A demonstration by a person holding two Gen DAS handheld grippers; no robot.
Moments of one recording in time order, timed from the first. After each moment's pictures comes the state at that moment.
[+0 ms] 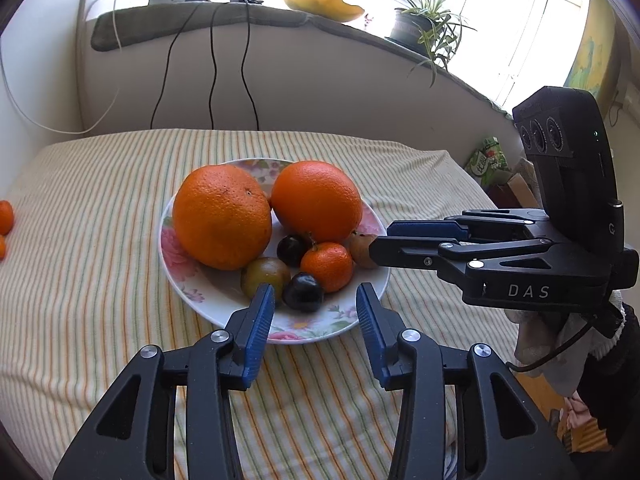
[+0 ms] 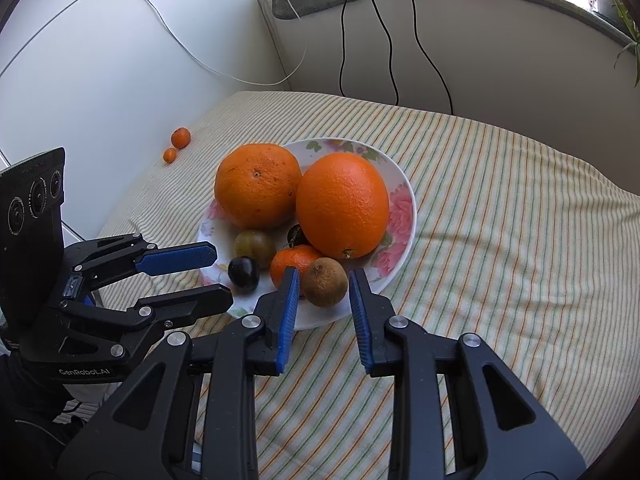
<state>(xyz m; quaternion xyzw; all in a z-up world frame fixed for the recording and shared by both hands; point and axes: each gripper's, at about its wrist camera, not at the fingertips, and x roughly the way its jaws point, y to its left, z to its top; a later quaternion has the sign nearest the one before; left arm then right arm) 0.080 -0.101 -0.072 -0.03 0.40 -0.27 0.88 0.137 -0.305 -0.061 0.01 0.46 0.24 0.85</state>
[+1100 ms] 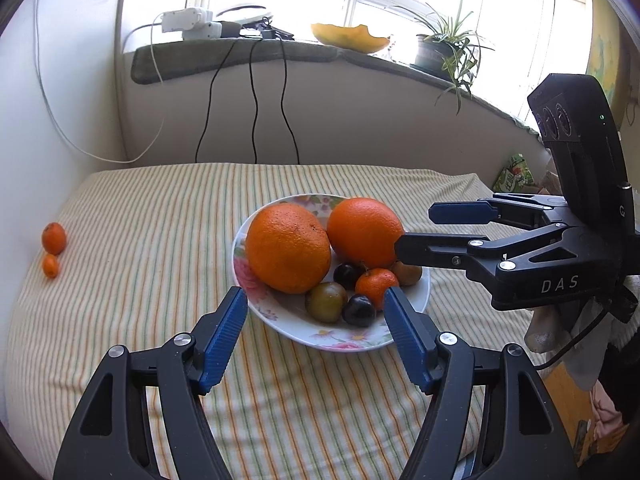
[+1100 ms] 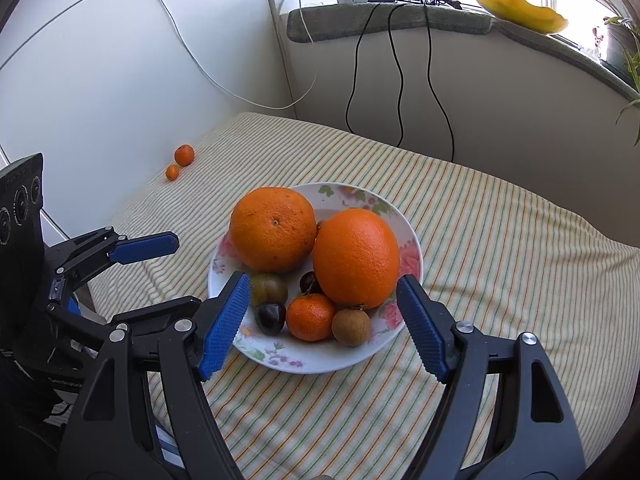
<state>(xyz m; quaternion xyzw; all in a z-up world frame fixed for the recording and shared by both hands) 0.072 -0.072 -0.055 -0.01 0.35 -0.21 0.91 0.147 -0.283 -0.037 -0.03 0.42 0.24 0.87</state>
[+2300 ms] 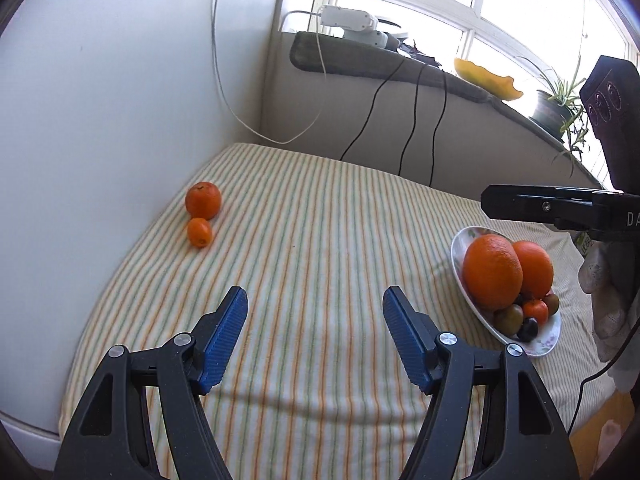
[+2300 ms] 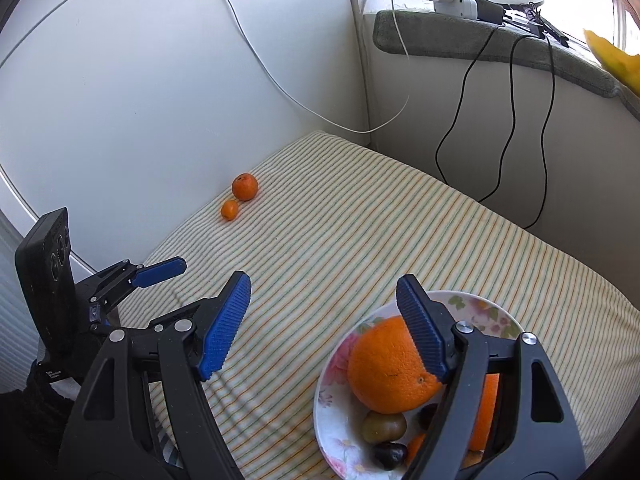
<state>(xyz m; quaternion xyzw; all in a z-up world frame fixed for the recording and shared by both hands) 0.096 0.070 -0.078 -0.08 0.35 -0.05 0.93 0.214 -0.153 -0.023 -0.04 0.43 0.34 0.84</state>
